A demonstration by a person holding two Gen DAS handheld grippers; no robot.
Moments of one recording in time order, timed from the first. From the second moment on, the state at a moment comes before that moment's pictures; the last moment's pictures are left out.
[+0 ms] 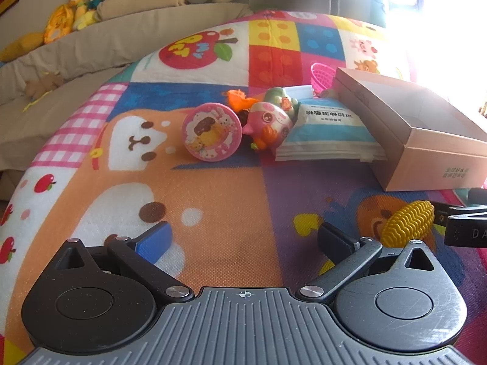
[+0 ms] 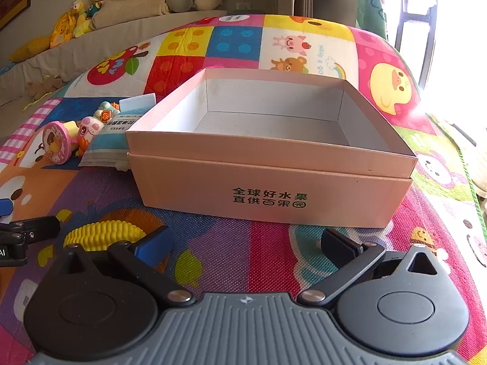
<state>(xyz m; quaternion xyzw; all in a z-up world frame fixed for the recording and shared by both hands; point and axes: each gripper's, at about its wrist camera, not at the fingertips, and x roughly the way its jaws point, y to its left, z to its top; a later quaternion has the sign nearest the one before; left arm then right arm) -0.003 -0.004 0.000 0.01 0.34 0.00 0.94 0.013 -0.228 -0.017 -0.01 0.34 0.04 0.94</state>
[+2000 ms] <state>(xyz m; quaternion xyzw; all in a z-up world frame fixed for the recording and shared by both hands) 0.006 0.019 0.013 -0.01 0.38 -0.06 0.92 0.001 -0.230 -0.013 -0.01 0.38 0.03 0.92</state>
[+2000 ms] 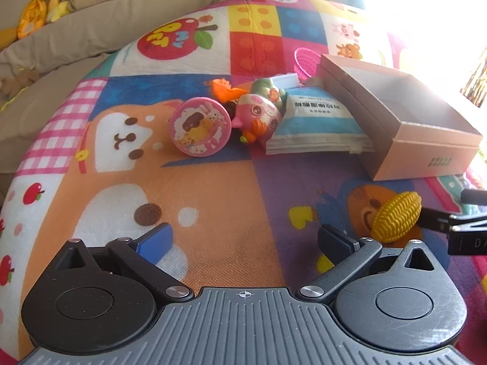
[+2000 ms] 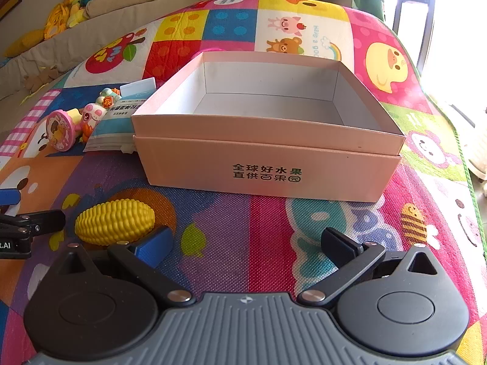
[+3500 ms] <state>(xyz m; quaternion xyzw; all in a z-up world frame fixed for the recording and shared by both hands) 0.015 0.069 0.040 -0.09 0.25 -0.06 0.96 0.185 -0.140 0.151 -0.02 0.35 0.21 0.91</state>
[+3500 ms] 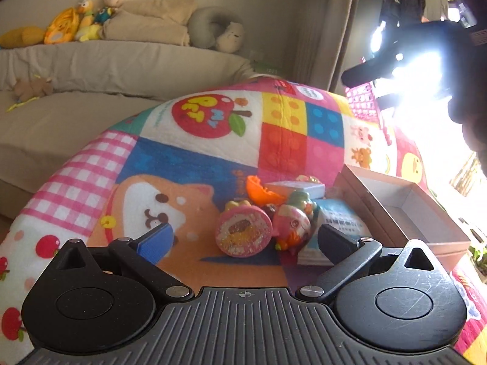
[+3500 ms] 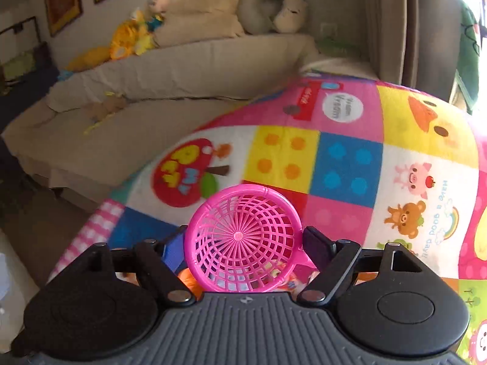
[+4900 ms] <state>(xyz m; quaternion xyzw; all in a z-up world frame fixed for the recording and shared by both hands) -0.006 0.024 0.028 0.09 0.32 -0.11 0.94 -0.029 -0.193 0.010 -0.05 0.34 0.21 0.91</state>
